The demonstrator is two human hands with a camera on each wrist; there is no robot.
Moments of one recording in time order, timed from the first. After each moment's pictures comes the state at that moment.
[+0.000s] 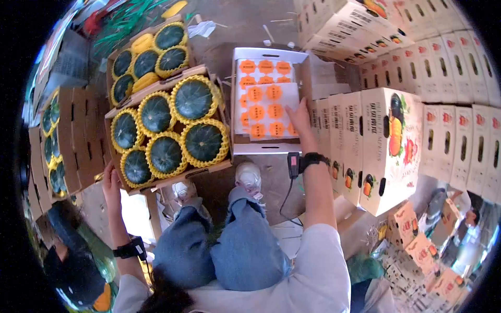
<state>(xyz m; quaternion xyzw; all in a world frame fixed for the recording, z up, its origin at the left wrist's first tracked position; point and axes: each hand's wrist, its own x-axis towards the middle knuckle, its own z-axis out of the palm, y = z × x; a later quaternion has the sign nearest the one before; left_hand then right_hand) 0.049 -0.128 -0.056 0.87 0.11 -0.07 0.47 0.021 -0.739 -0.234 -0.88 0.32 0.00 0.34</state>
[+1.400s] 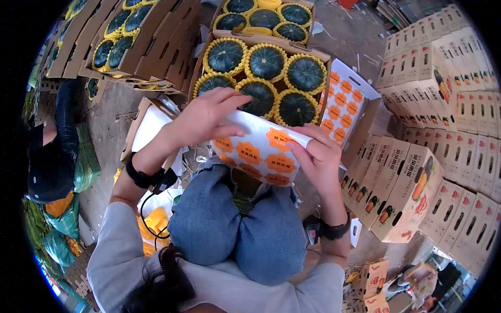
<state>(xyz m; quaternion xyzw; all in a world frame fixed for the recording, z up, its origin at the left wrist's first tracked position) 0.021 -0.252 0.046 0.87 -0.36 0.08 0.31 -0.031 -0.517 0.049 -0.85 -0.18 -0.04 0.50</state>
